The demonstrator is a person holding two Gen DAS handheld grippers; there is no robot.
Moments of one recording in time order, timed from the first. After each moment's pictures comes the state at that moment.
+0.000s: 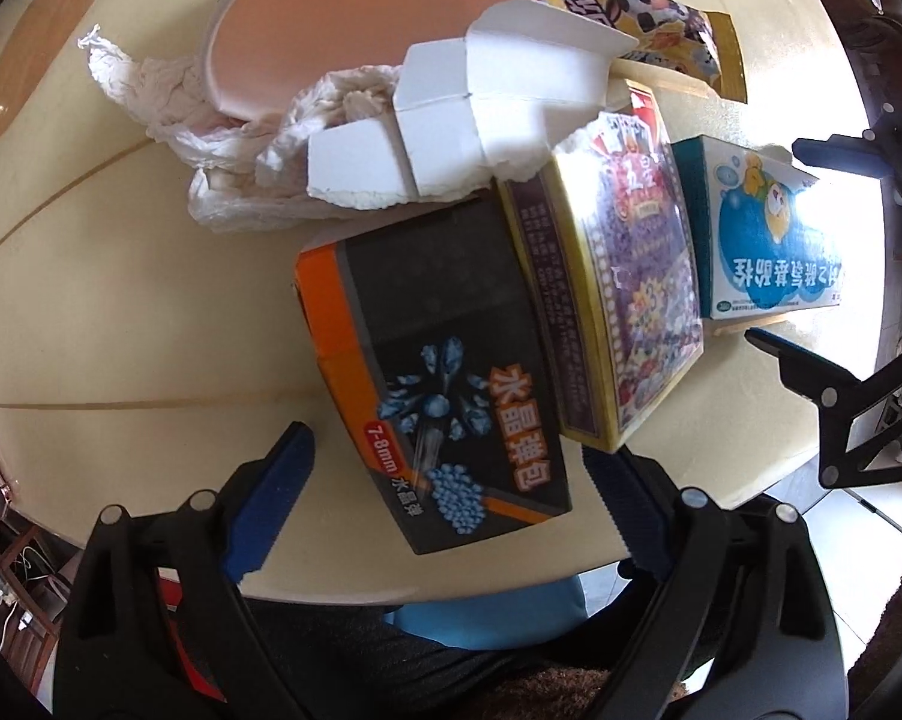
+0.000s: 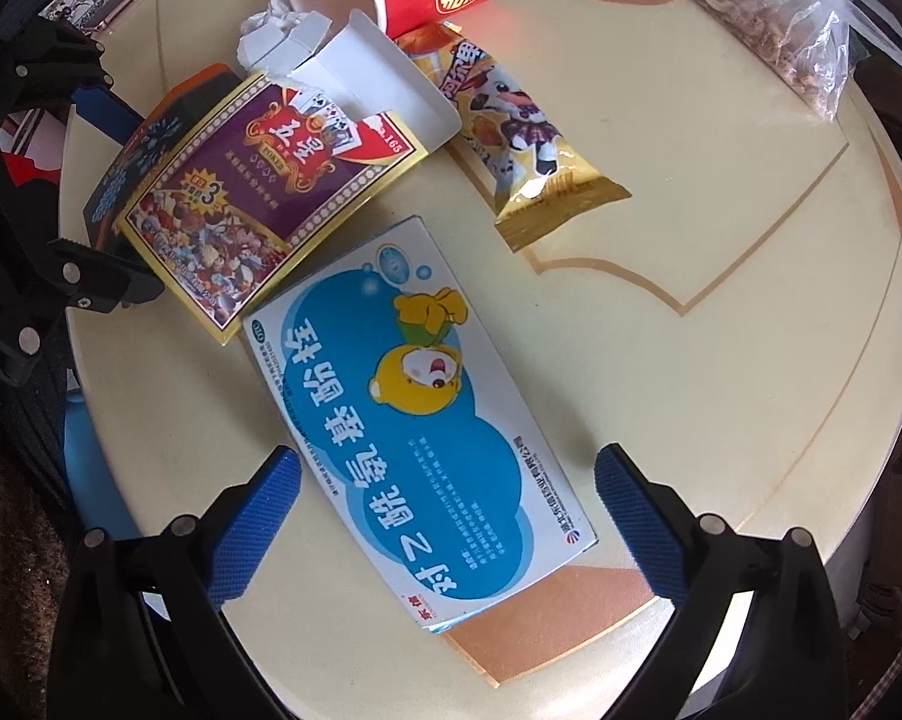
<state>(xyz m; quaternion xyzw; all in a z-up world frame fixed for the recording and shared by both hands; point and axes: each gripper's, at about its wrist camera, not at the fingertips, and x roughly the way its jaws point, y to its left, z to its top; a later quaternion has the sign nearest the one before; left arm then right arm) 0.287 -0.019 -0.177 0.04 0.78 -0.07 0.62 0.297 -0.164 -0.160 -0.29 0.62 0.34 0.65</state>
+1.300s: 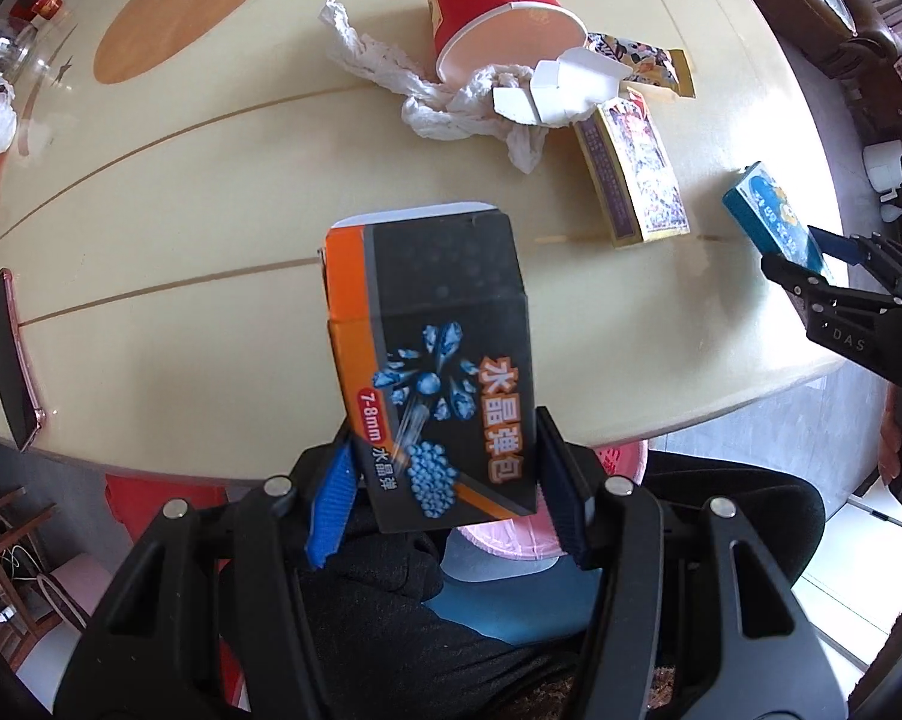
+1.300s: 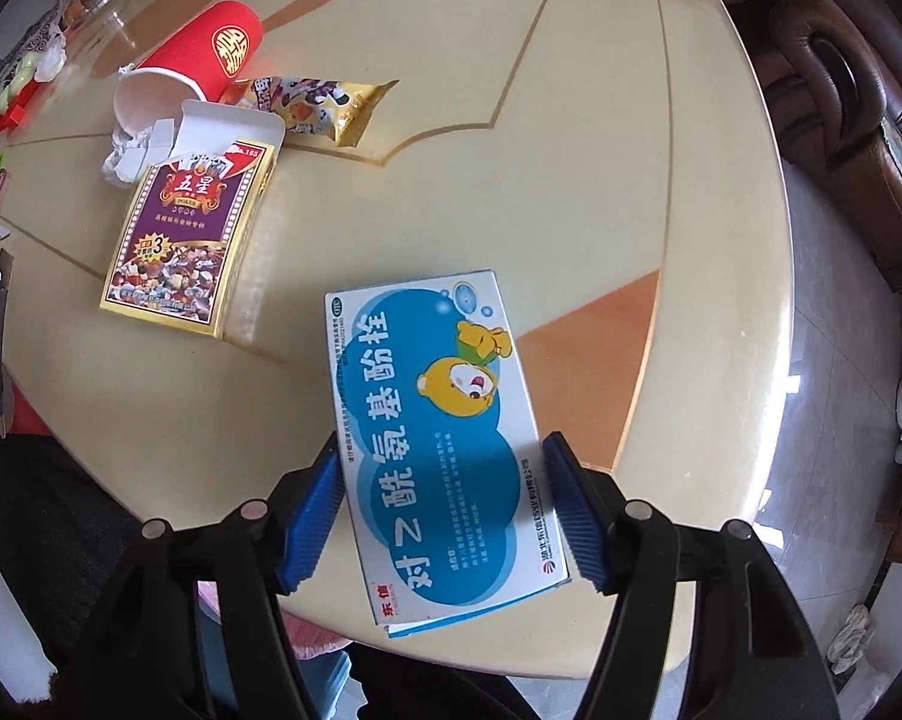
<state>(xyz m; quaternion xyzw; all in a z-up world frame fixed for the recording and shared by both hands) 0.209 0.056 -0.118 0.03 0.74 -0.07 0.67 0.265 -0.222 -0.122 -0.09 0.66 0.10 0.74</state>
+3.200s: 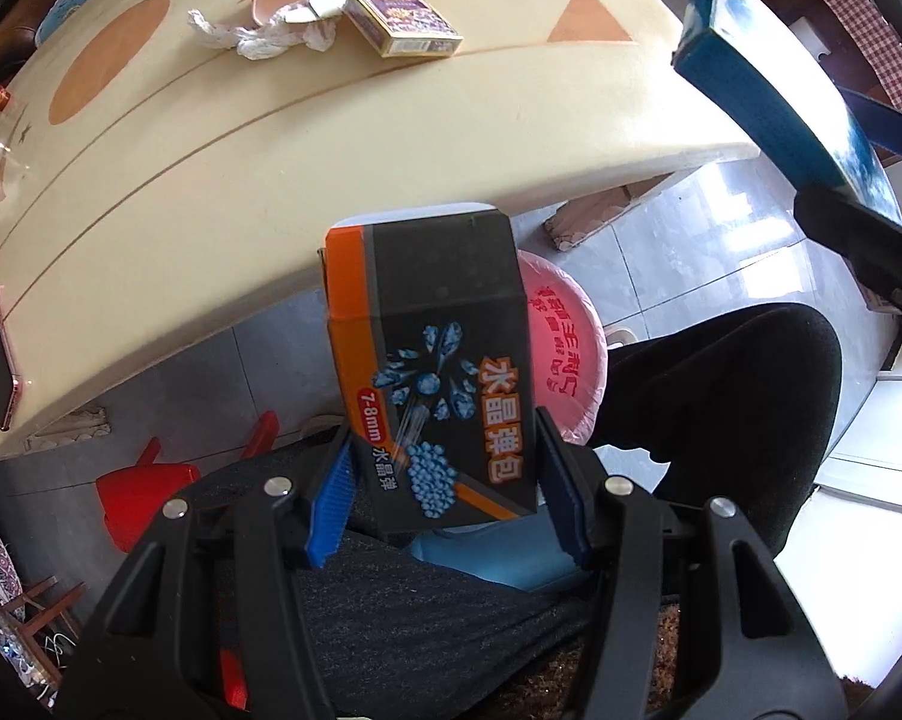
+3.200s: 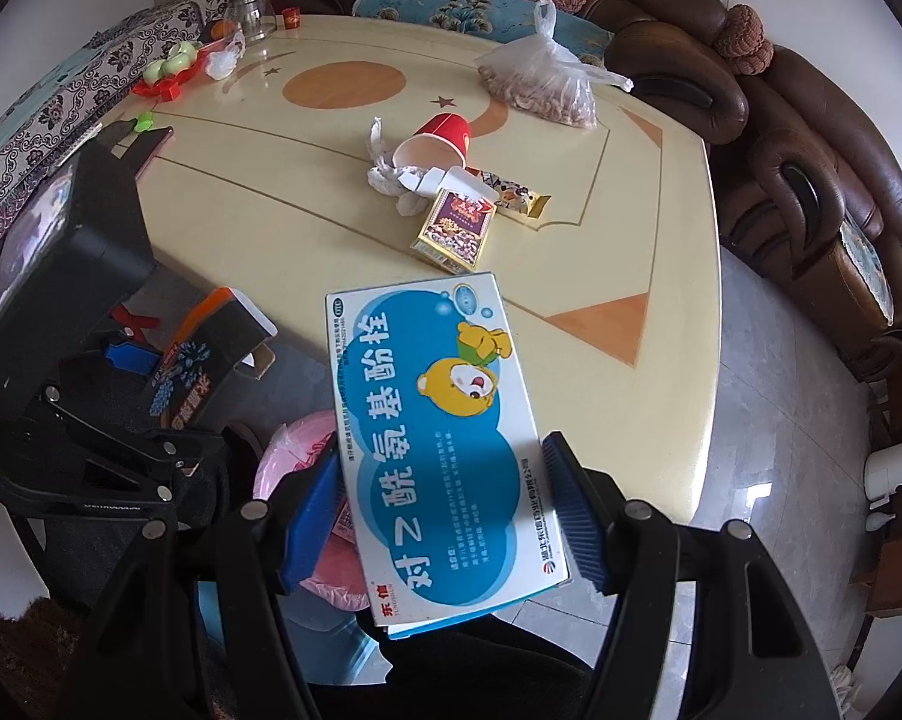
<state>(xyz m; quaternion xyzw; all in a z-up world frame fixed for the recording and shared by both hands) 0.064 -0.010 -0.096 0.11 0.69 -0.17 0.70 0.054 -0.144 0.010 -0.14 0.54 0.14 0.82</state>
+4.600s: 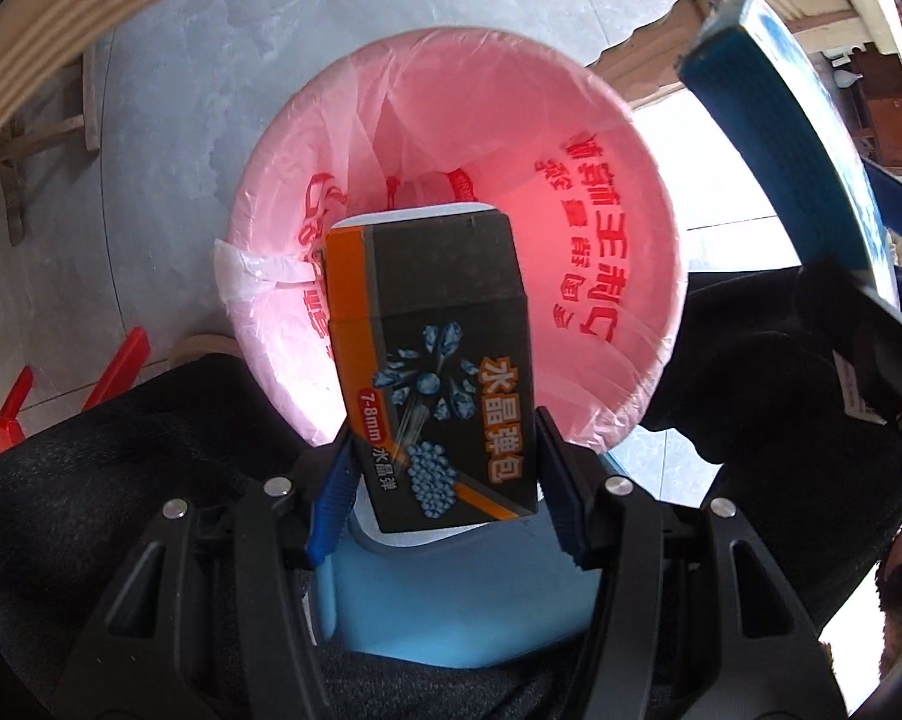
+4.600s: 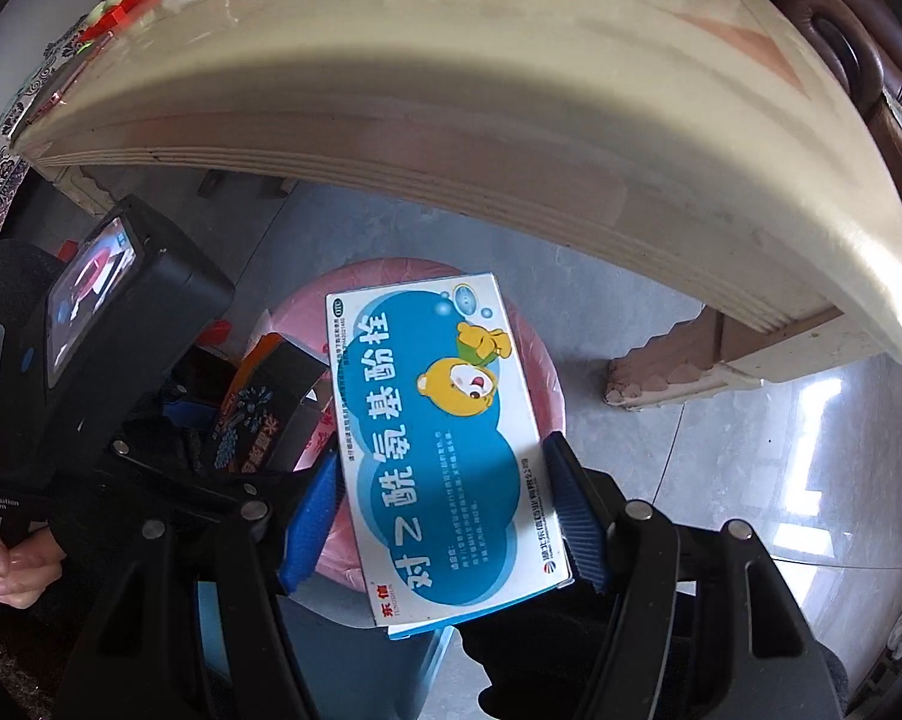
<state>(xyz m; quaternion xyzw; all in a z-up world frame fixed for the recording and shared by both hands) 0.043 -0.017 -0.316 0.04 0.78 -0.18 0.60 0.029 -0.134 -0.210 -0.06 0.63 0.13 0.76</state>
